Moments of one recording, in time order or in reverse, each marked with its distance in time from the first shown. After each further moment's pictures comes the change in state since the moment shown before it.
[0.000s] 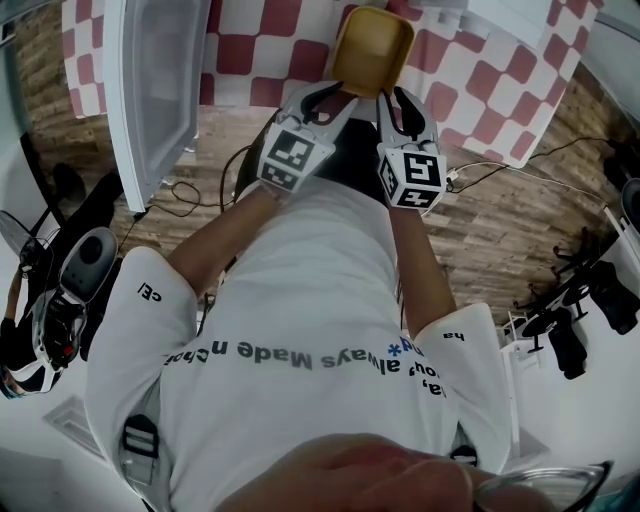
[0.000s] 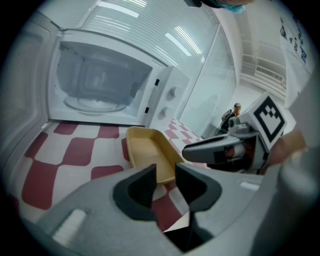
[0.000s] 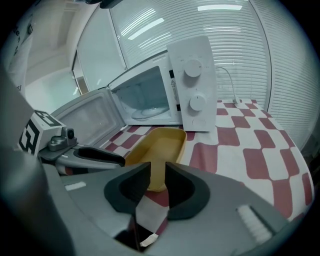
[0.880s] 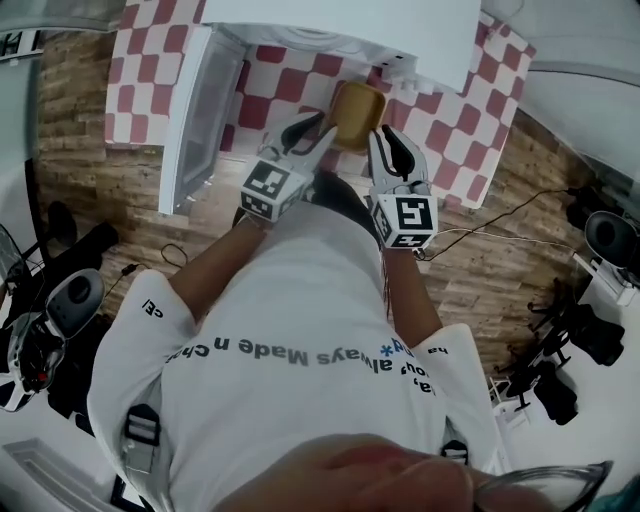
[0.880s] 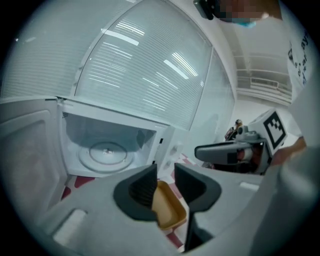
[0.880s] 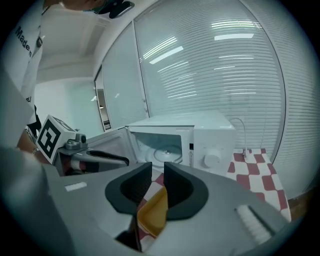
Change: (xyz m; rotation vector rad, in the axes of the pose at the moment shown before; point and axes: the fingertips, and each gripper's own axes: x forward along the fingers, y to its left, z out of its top) left arm -0.093 0.000 0.143 0.031 -0.251 0.056; right arm -0.086 0.056 0.153 -0.182 -0.253 0.069
